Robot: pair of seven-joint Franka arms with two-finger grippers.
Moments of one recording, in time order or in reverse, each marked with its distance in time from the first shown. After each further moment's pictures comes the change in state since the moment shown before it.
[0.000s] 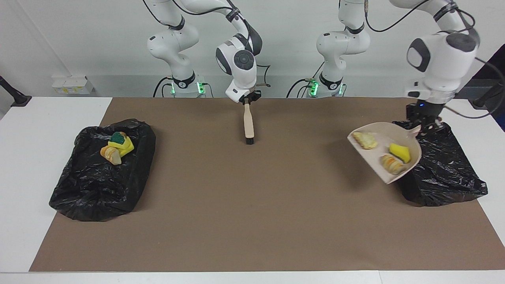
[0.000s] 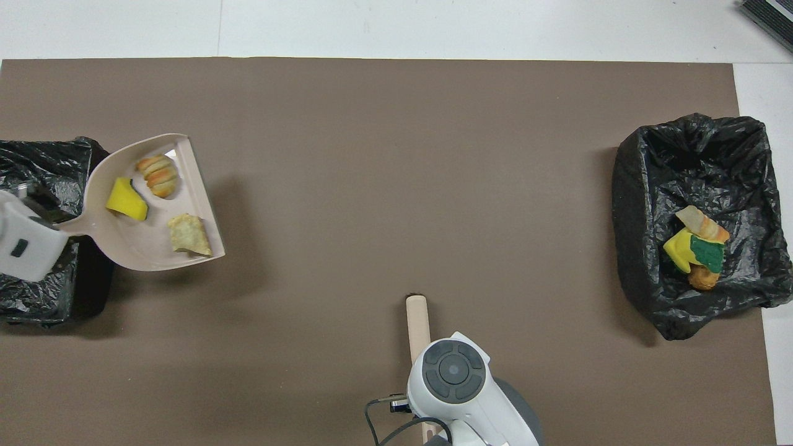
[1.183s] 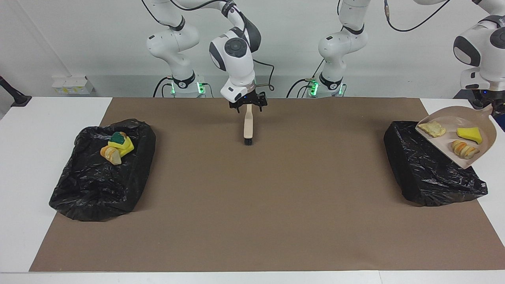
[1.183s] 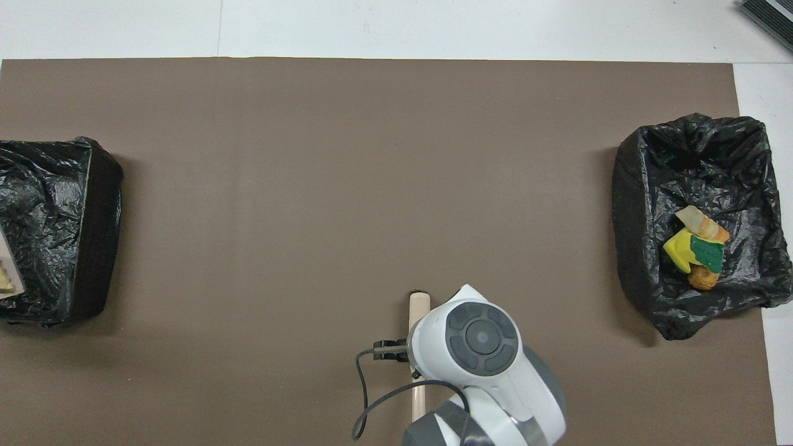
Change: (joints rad) left arm 0.211 0.113 -0.014 0.155 0.548 0.001 0.071; right arm -0.159 0.021 -0.013 0.250 -0.134 0.040 0.002
